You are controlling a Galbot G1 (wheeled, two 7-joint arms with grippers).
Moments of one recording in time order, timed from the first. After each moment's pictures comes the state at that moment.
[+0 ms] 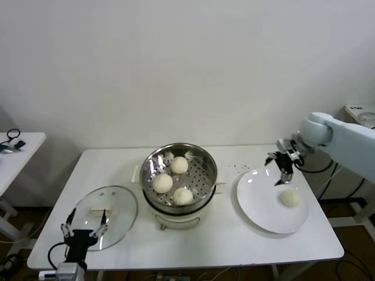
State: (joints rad) left arm 1.72 -1.43 -0.72 -2.05 0.07 0.04 -0.06; right arm 0.36 0.60 -1.20 1.25 0.15 -0.10 -1.08
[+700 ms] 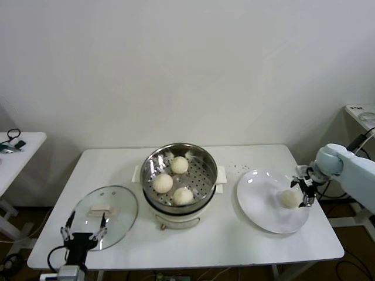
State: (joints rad) left arm 1.72 -1.45 -0.73 -2.04 0.10 0.04 -0.06; right arm 0.03 0.63 -0.91 1.02 -0.10 -0.06 -1.08
